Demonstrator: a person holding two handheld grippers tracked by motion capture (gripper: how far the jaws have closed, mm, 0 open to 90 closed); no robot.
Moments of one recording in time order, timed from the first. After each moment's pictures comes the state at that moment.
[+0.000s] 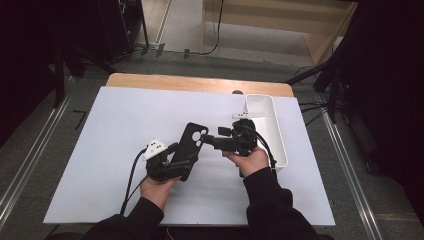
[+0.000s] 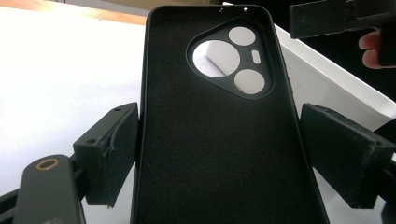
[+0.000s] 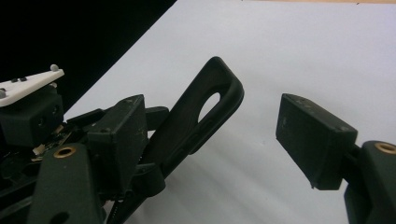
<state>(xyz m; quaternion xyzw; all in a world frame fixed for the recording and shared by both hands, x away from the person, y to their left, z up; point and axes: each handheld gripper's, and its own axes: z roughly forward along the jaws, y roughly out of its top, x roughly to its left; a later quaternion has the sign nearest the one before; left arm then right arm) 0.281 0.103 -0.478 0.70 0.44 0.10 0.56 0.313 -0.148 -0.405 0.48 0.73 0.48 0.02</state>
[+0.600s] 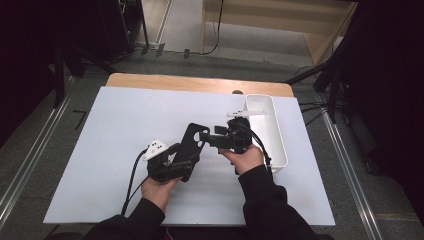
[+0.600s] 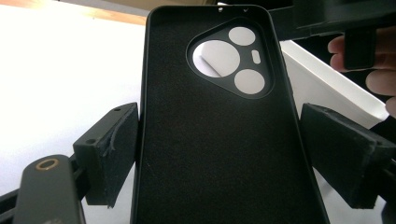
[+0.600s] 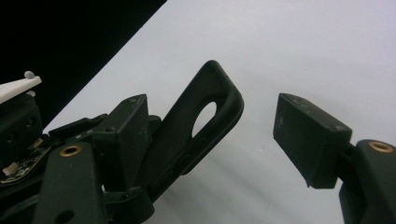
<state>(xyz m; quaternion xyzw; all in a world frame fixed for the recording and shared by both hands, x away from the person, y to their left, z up) 0.279 0.101 -0.477 0.70 0.43 0.09 0.56 0.324 -0.139 -0.413 0.49 0.73 0.47 0.02</state>
